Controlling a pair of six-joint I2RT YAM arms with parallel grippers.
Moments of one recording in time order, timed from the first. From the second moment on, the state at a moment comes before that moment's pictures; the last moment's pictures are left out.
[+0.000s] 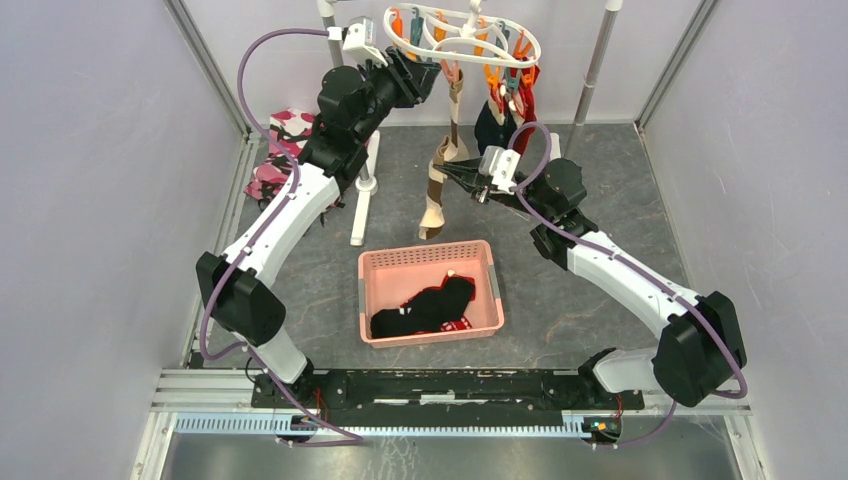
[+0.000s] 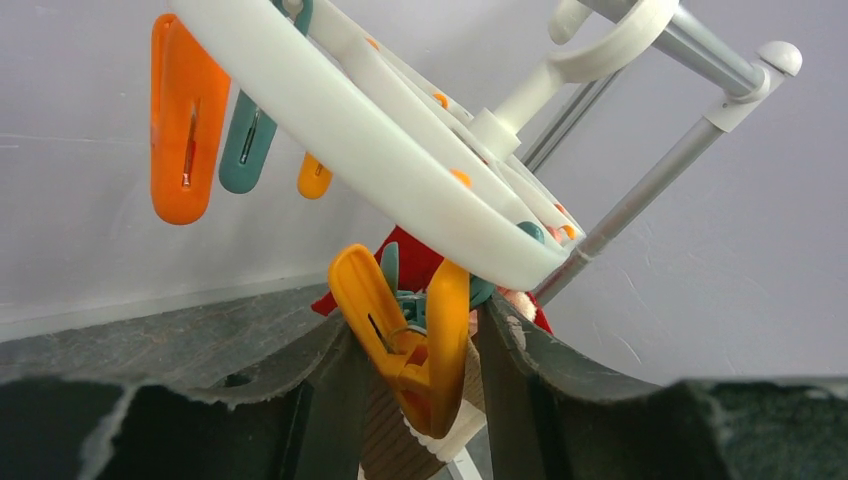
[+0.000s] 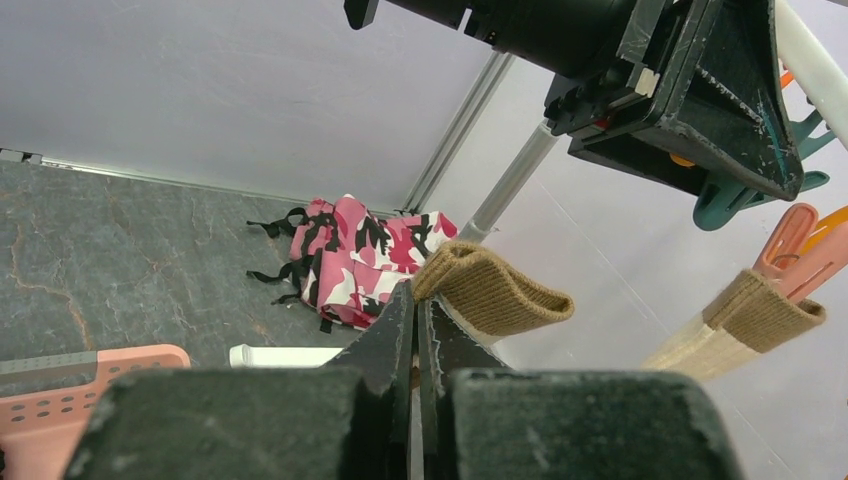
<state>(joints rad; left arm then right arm) -0.49 1.66 1.71 0.13 0.06 -0.51 0.55 1.34 1.00 0.65 -0.67 -0.33</state>
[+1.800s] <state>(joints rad) -0.50 1.66 1.72 0.10 -0.01 -0.51 0.56 1.38 1.08 0.59 -0.65 -0.39</state>
